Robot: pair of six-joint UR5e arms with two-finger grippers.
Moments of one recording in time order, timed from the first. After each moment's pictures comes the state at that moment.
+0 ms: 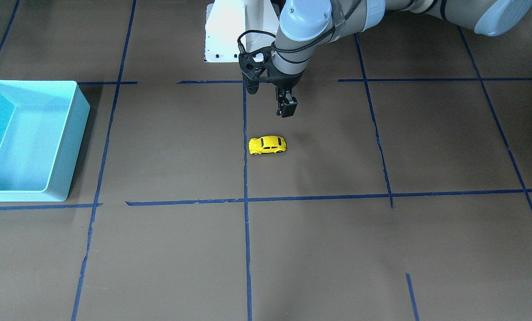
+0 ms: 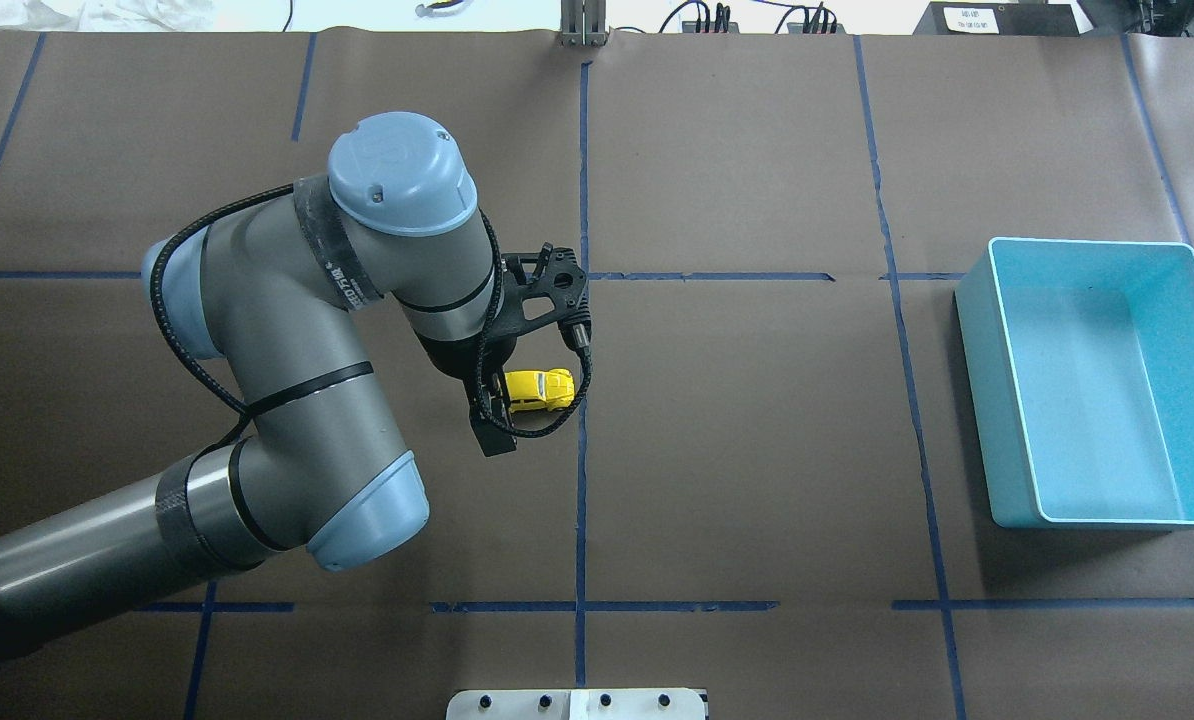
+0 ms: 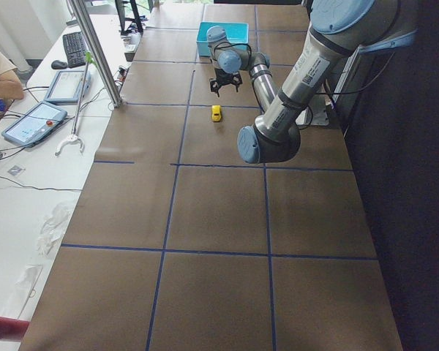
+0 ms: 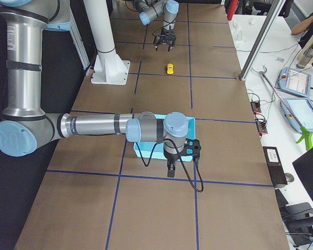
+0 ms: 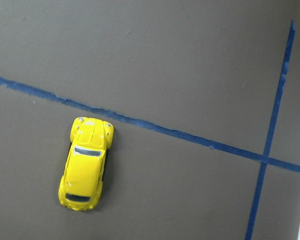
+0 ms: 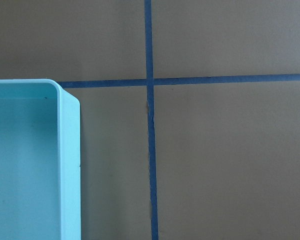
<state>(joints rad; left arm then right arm) -0.58 -2.33 -1.74 -1.37 -2.11 0.24 1.55 -1.67 1.75 -1.61 2.31 0.09</state>
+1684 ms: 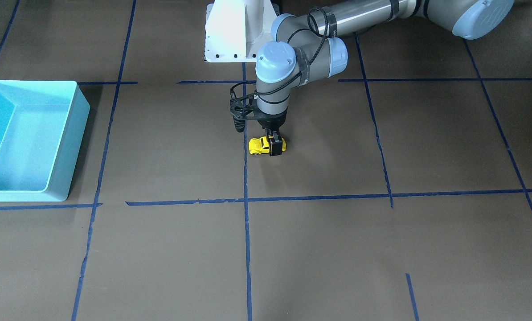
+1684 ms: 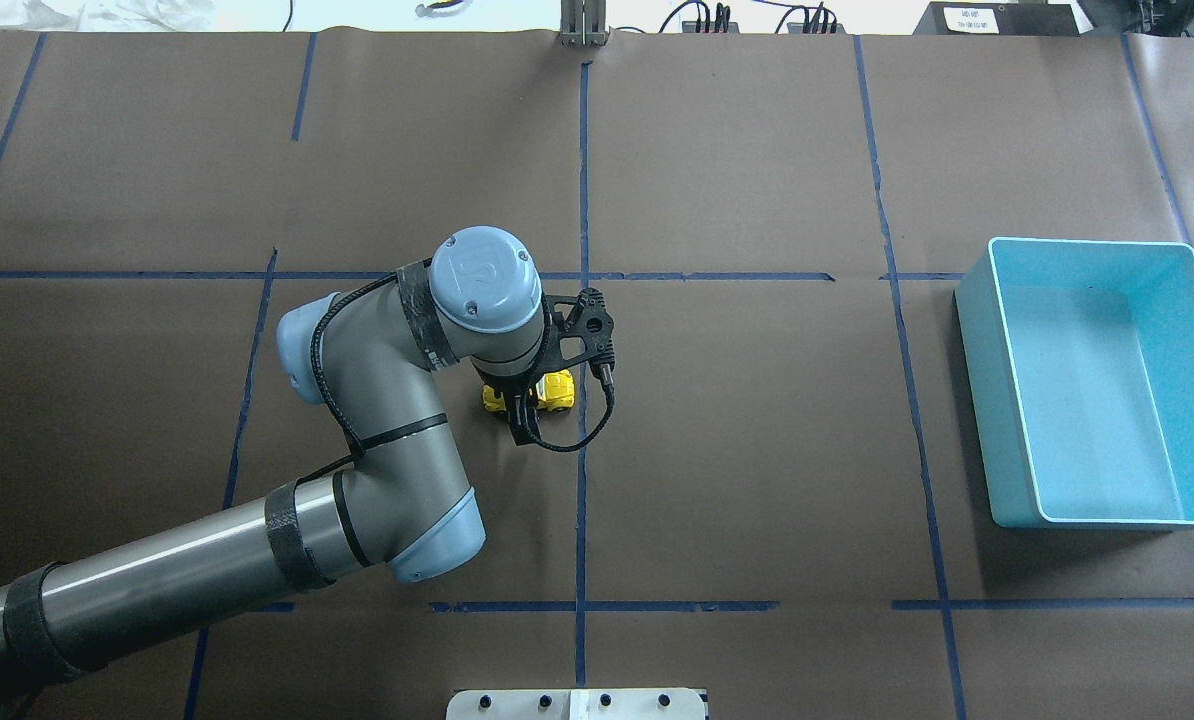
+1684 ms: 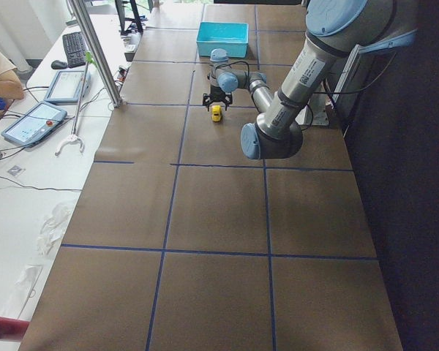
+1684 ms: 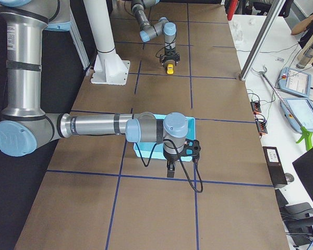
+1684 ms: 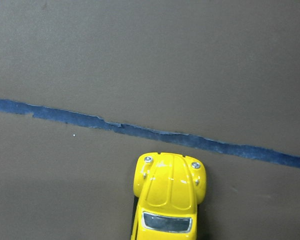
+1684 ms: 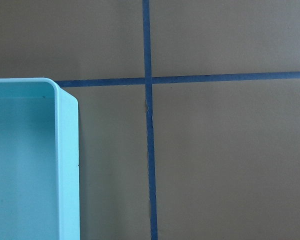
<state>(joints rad) -0.50 -2.35 -1.47 -1.66 -1.85 0.18 1.55 -1.67 1.75 -1.61 2.31 0.09</state>
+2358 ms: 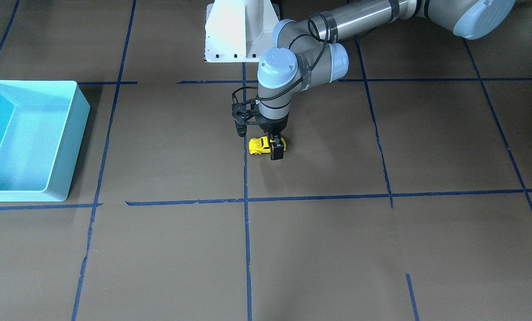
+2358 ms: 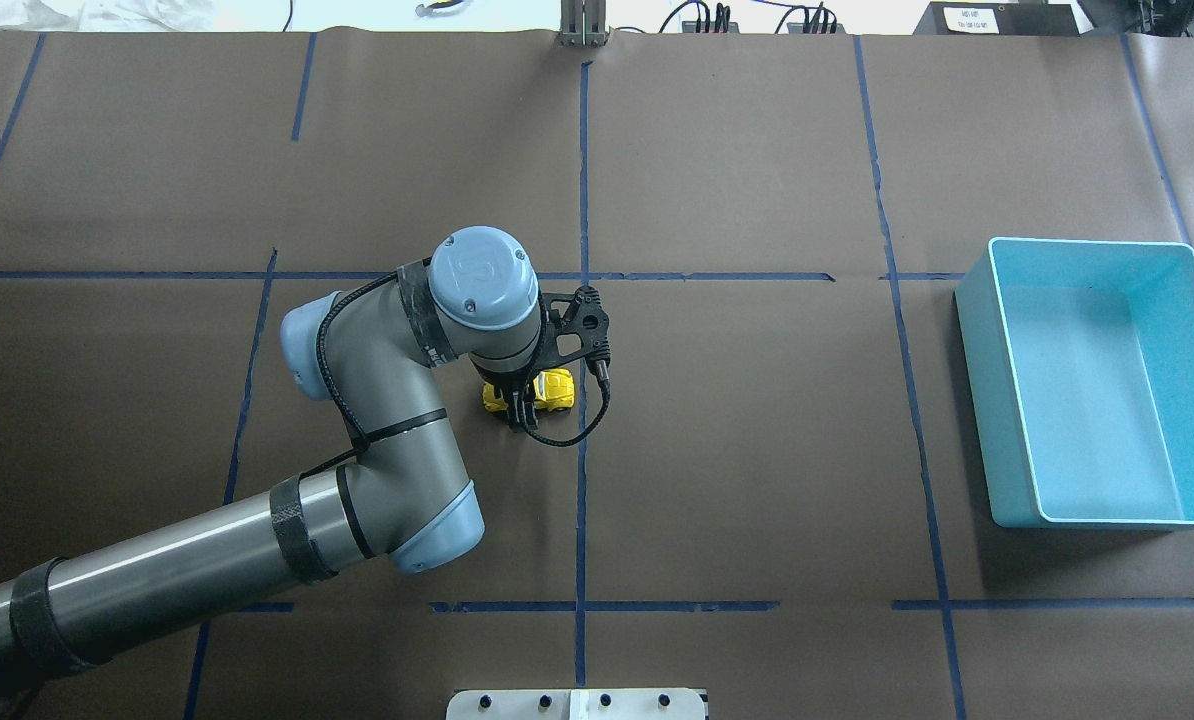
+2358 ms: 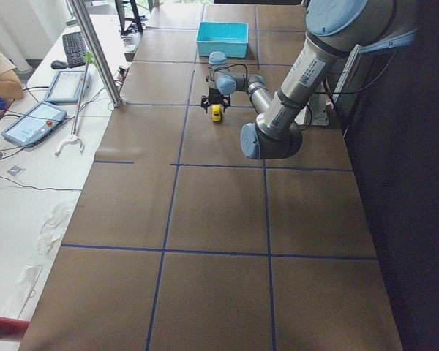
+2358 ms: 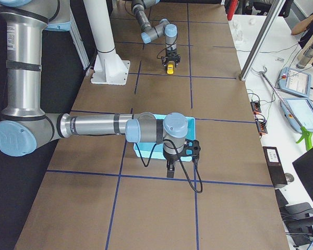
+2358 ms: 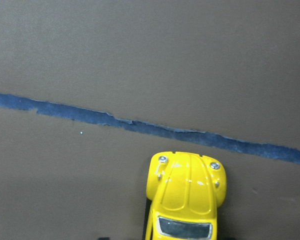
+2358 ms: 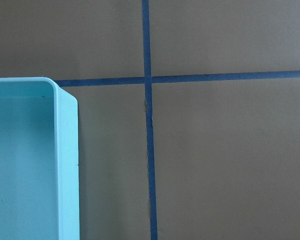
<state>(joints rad) -0.50 -2.36 -1.44 -1.68 -1.86 0.18 1.55 -1.67 1.75 -1.61 2.31 0.09</state>
